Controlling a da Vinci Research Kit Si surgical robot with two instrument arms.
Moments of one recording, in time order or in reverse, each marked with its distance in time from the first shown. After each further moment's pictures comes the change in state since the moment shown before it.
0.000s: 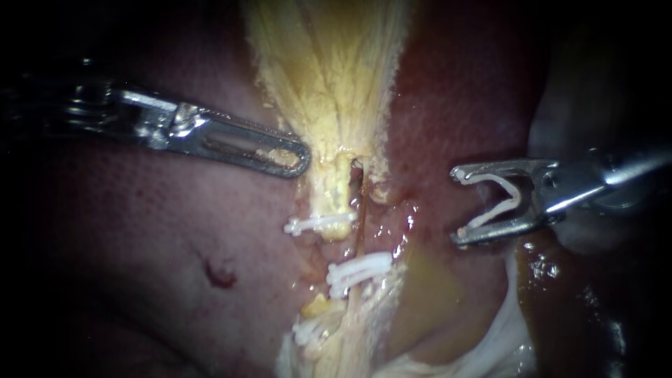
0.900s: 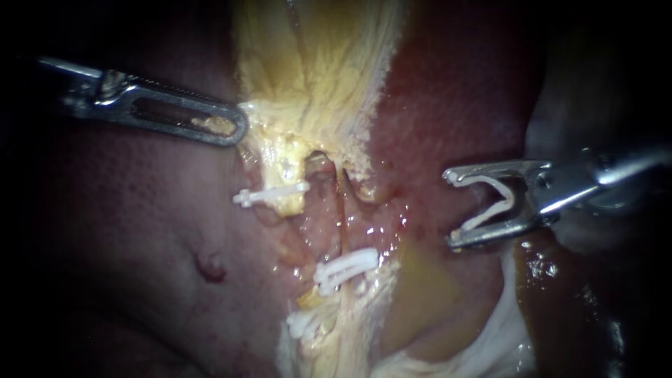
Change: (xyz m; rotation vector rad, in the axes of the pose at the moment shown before) right arm 0.001 0.000 0.001 0.037 0.041 0.025; left arm -0.002 0.001 -0.009 -0.023 -0.032 -0.015
